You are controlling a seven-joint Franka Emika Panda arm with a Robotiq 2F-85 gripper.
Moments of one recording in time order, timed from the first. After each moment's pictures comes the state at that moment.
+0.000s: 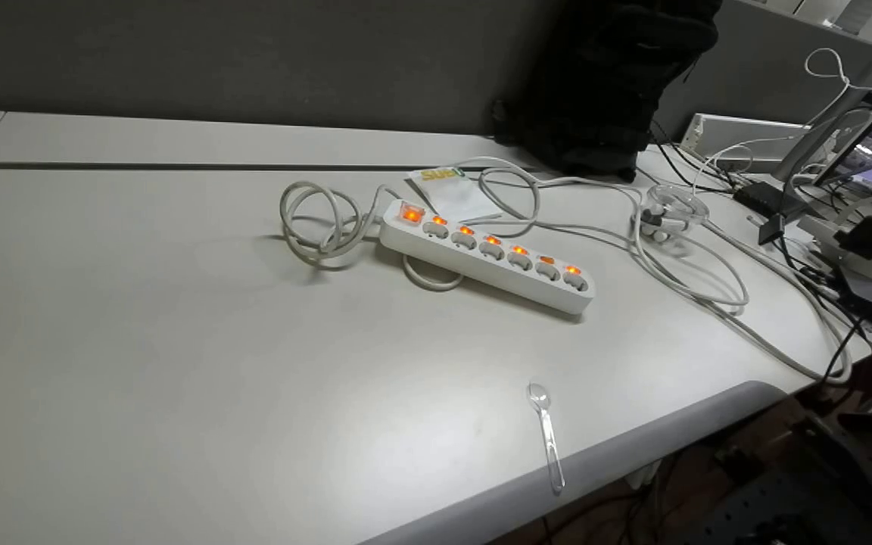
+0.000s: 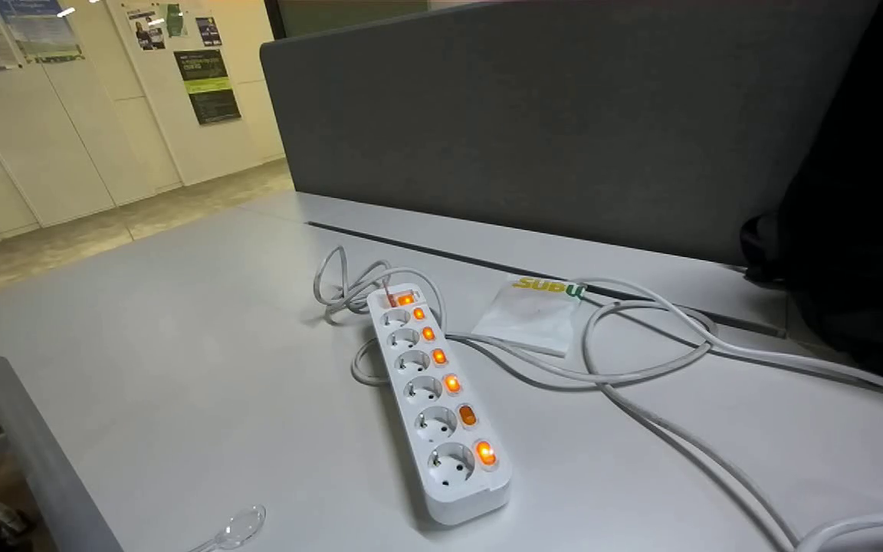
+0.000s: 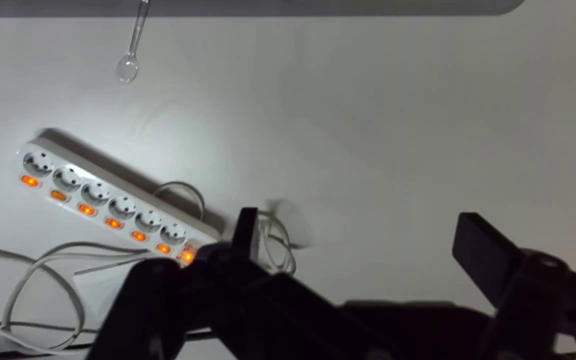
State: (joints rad) arm 0.12 -0.55 0.22 -2.35 0.24 1.90 0.29
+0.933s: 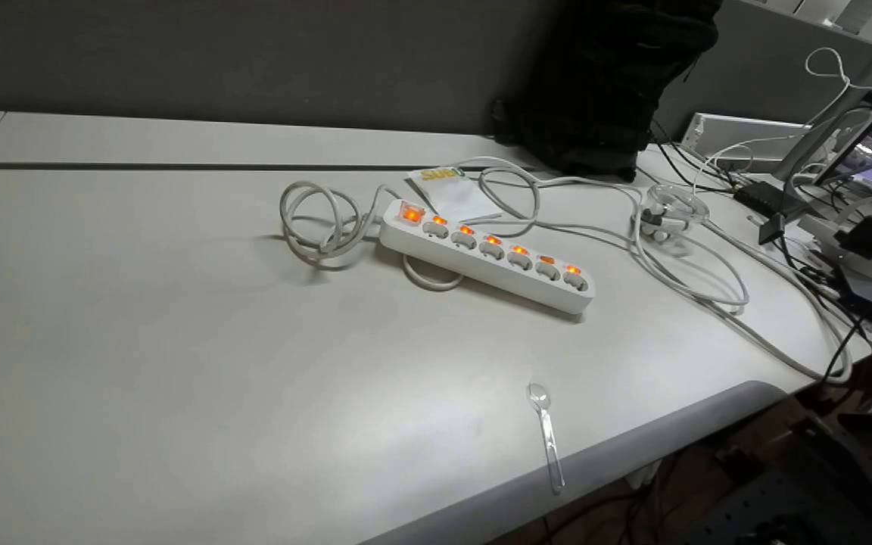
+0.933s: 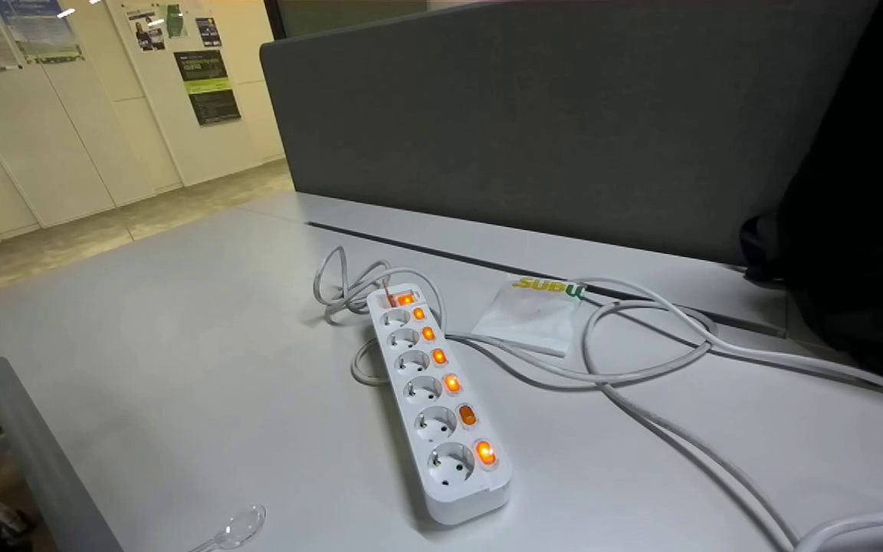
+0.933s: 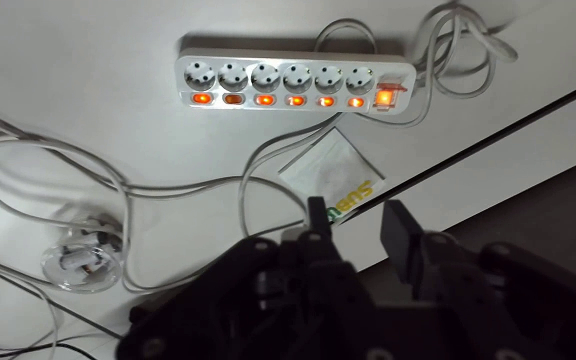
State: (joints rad) arm -0.22 -0.55 0.13 -2.55 0.06 2.33 0.49
